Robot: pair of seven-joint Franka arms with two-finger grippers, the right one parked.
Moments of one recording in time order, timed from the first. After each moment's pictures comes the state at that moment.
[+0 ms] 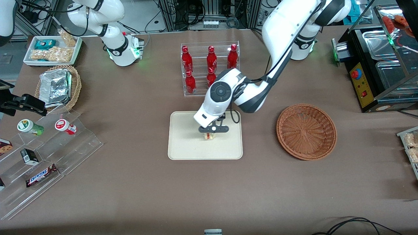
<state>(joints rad) -0.60 0.72 -0.25 -1.48 -0.04 2.23 -0.79</state>
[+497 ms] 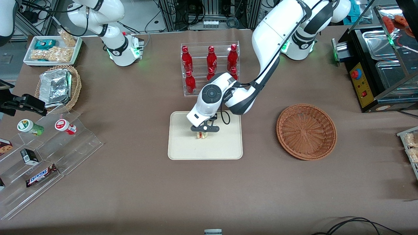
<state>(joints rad) -0.64 0.78 -0.24 -1.46 -0.04 2.28 -0.79</state>
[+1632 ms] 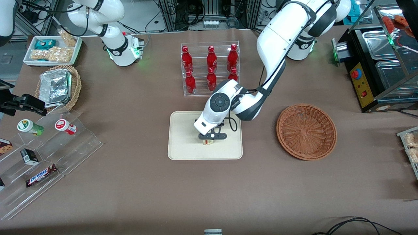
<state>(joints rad) -0.59 0.79 -0.23 -1.45 -0.04 2.29 -0.78</state>
